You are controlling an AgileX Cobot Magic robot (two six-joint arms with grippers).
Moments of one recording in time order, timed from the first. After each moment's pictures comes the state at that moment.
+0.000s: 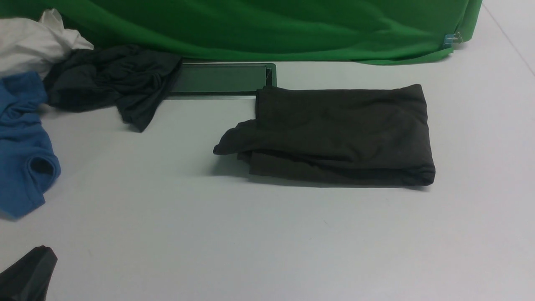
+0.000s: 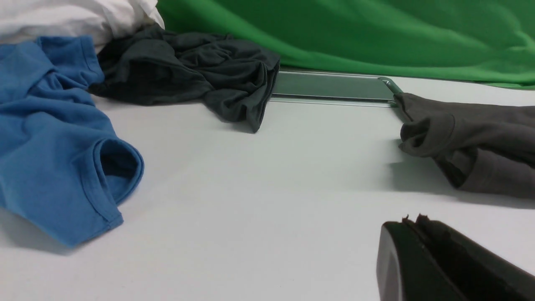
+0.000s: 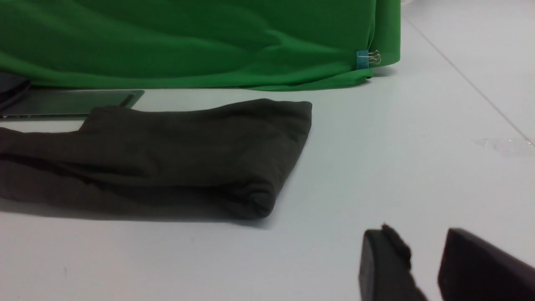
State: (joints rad) right arm 0.04 0.00 0.01 0.05 0.26 0.00; left arm 0.03 0.00 0.01 -0.36 0.27 0.28
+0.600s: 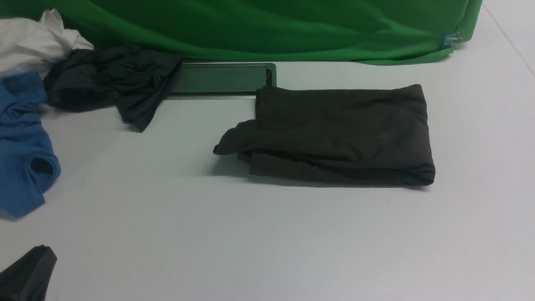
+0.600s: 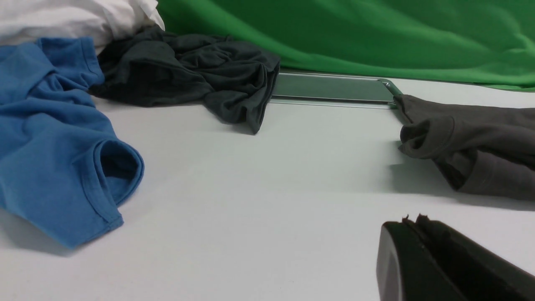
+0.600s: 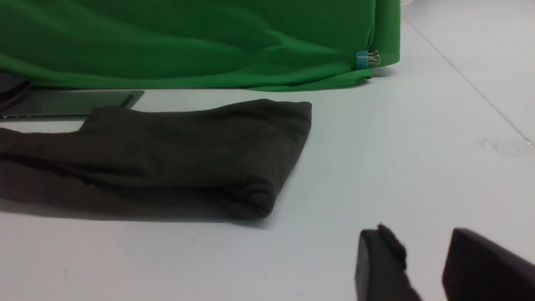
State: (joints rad) right arm 0.04 0.00 0.01 0.05 0.26 0.00; left arm 0.03 0.00 0.01 -0.36 0.27 0.28
